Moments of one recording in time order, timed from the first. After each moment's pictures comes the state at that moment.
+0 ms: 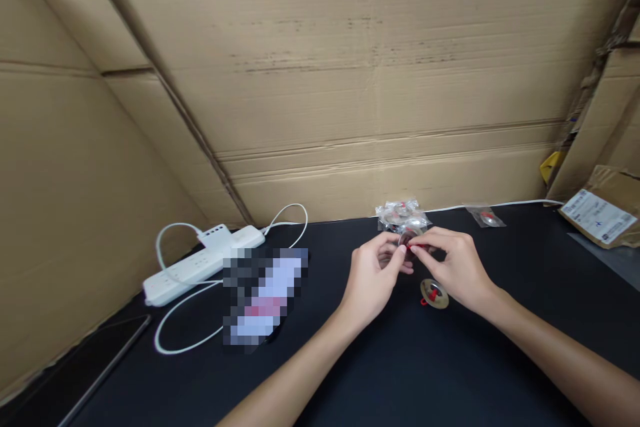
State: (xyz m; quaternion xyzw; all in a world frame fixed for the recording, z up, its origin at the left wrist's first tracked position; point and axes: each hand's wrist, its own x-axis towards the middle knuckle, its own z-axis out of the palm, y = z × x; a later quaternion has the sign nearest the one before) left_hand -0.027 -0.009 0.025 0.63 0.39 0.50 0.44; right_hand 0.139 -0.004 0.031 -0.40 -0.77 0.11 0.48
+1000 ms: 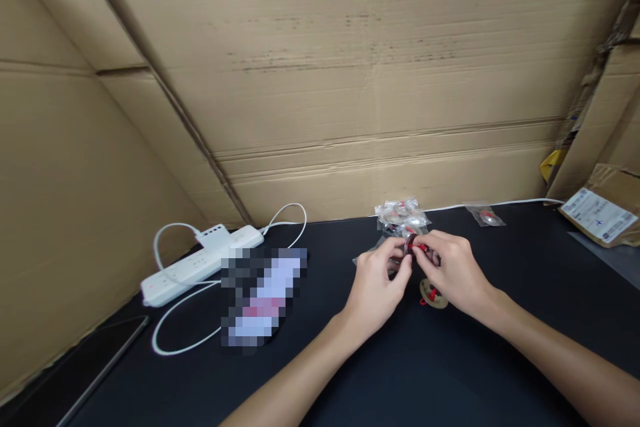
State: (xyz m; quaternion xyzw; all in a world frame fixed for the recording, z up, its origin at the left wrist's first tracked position) left_hand -0.025 -0.019 0.026 0.73 0.42 0.45 0.30; right_hand 0.139 -0.006 0.027 -0.43 -0.80 0.03 0.42
